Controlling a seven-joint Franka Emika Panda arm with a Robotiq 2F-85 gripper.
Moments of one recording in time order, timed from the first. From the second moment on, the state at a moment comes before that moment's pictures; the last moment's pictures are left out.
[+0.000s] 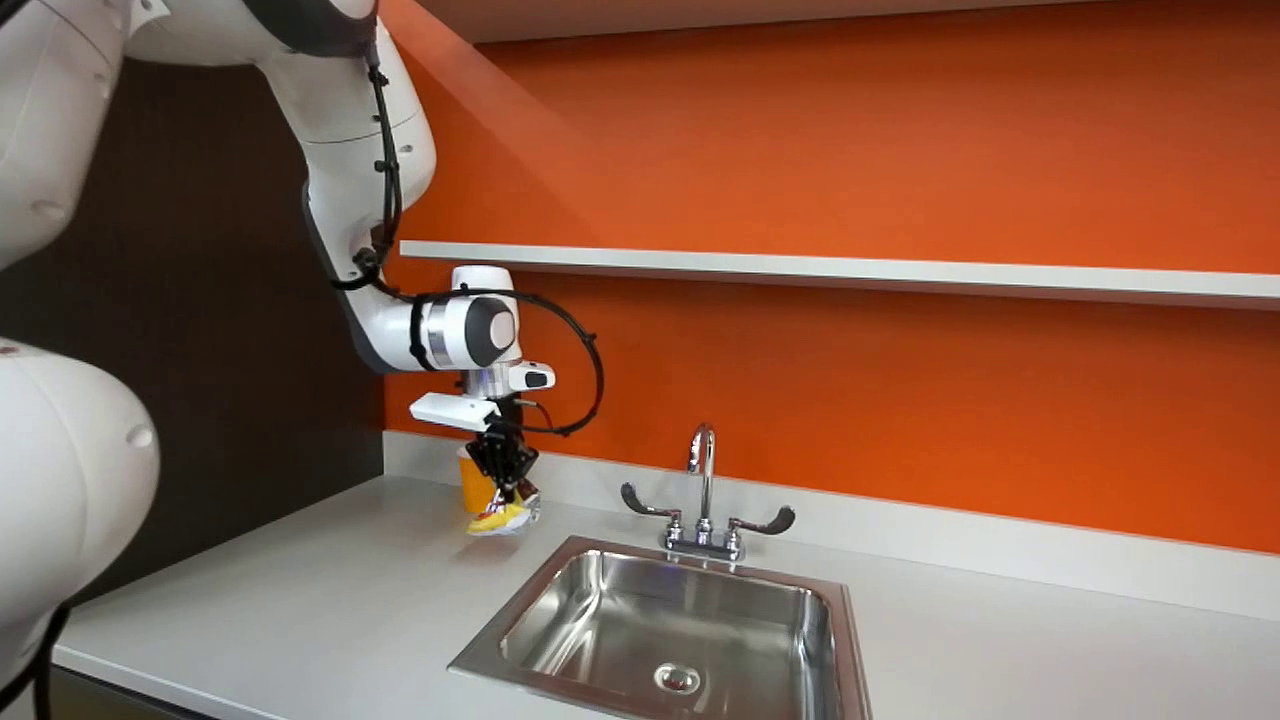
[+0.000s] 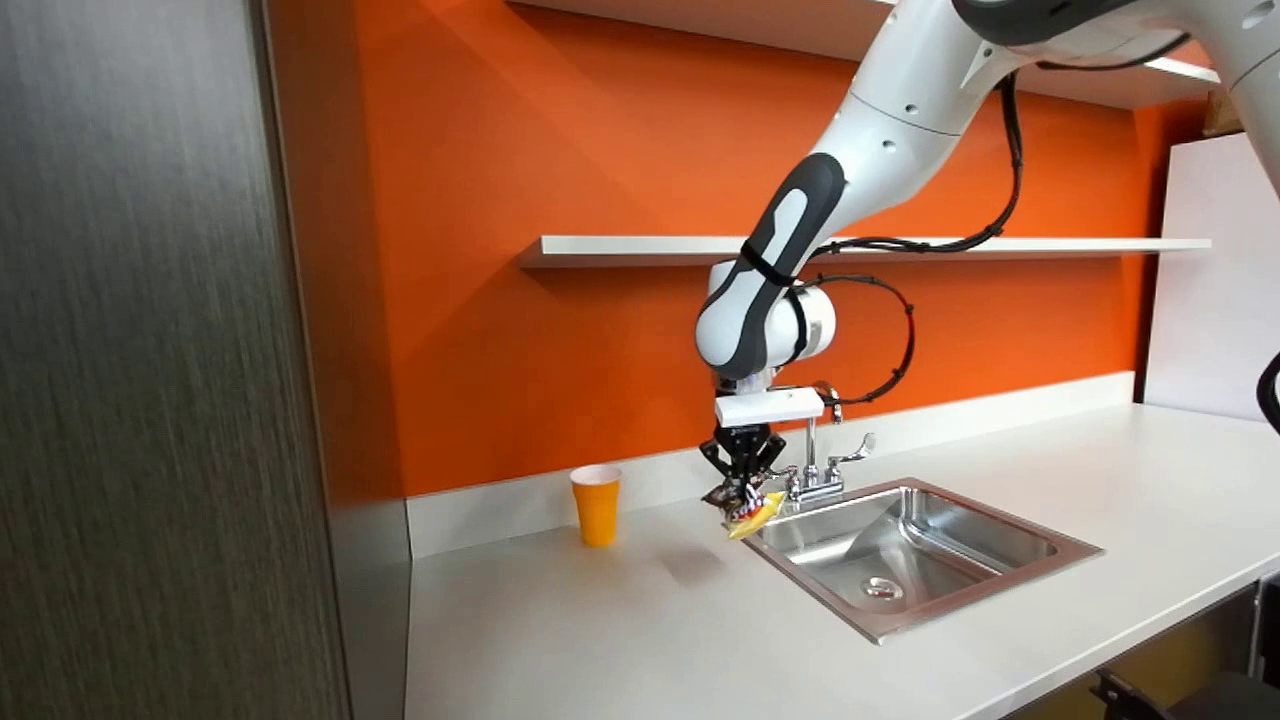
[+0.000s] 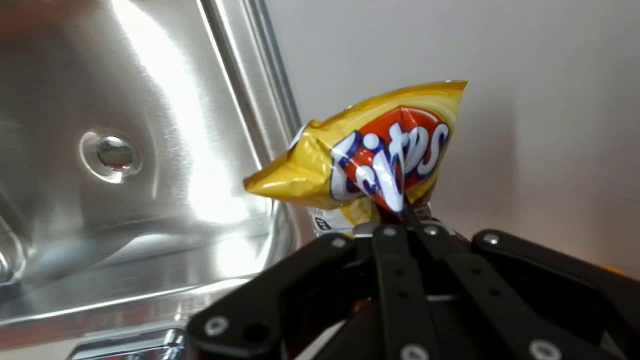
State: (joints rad) arm 0.20 0.36 -0.11 -2.12 -0.09 2.58 0.35
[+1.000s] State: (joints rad) arm 0.01 0.37 -0.27 -2.29 -0.08 2.88 0.35
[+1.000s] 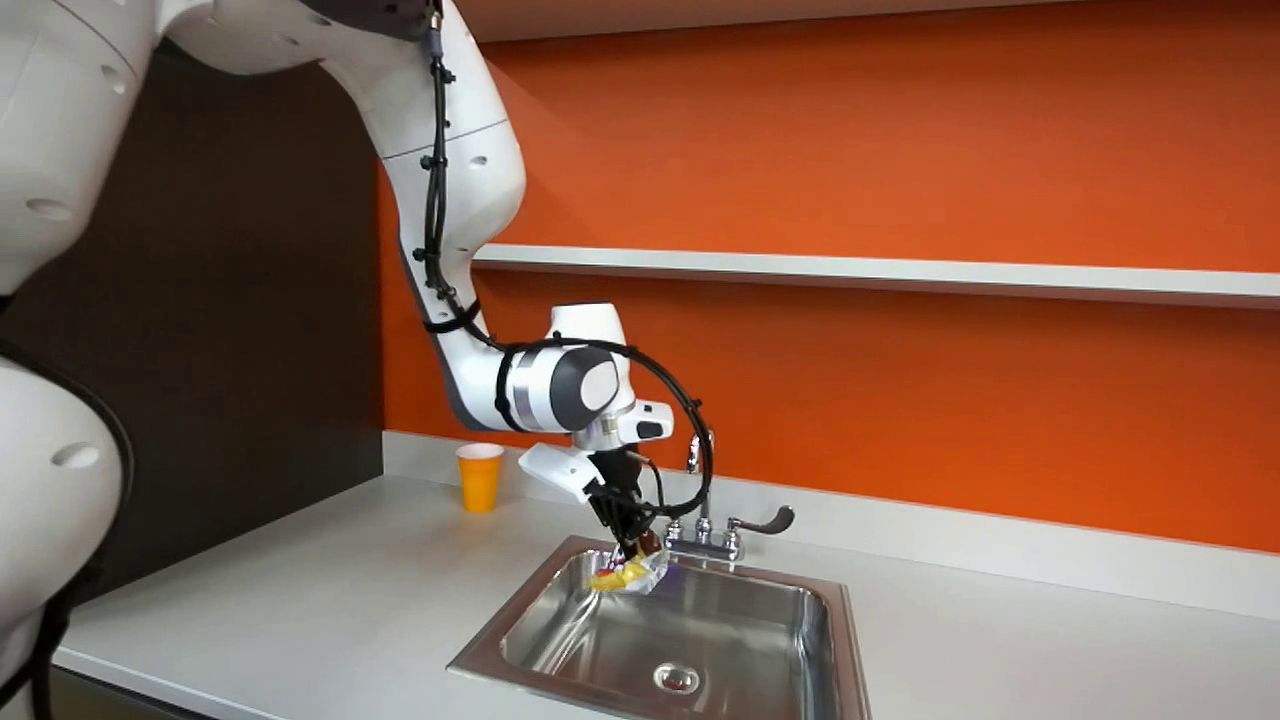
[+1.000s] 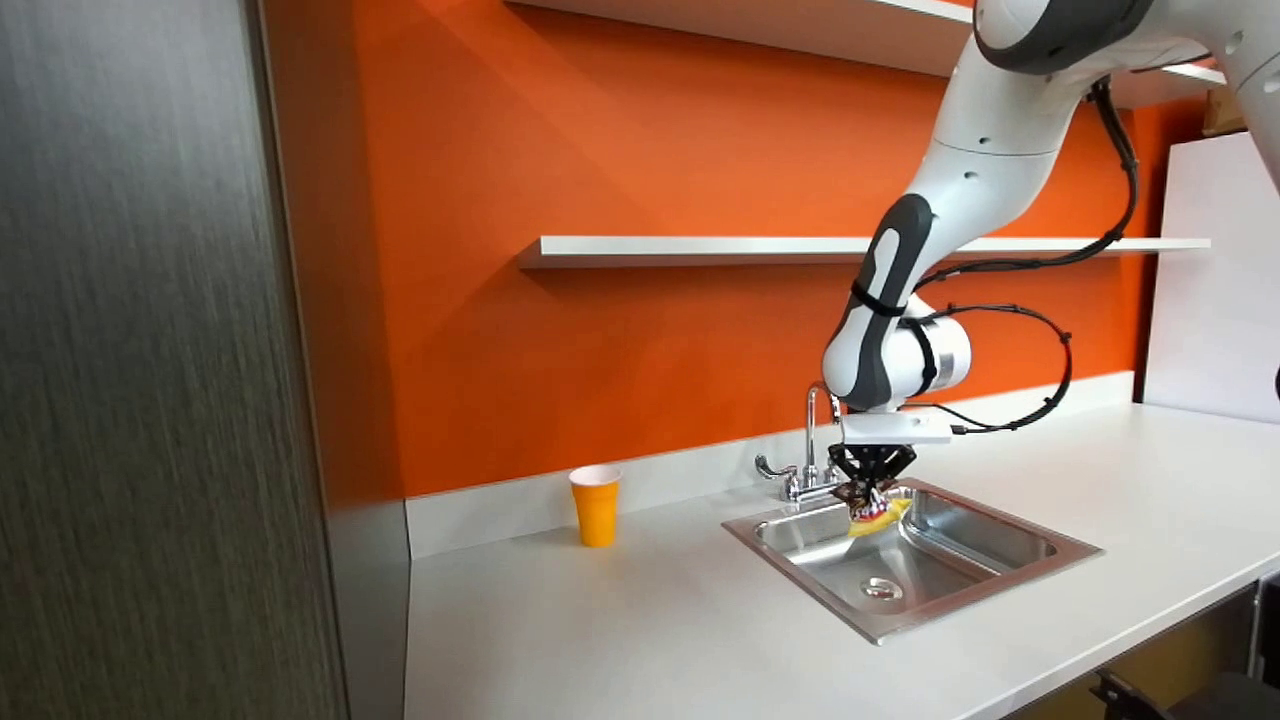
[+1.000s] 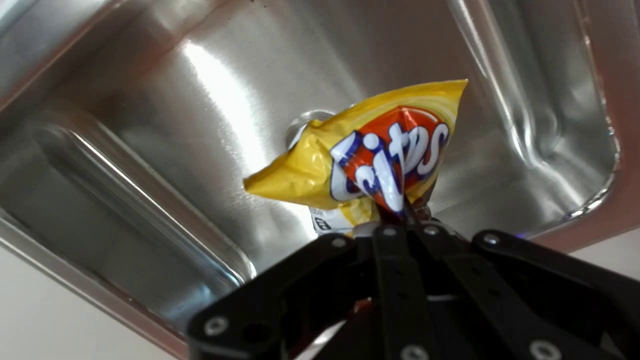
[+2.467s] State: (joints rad) arm -0.03 0.73 -0.23 -2.15 0.07 2.98 0.34
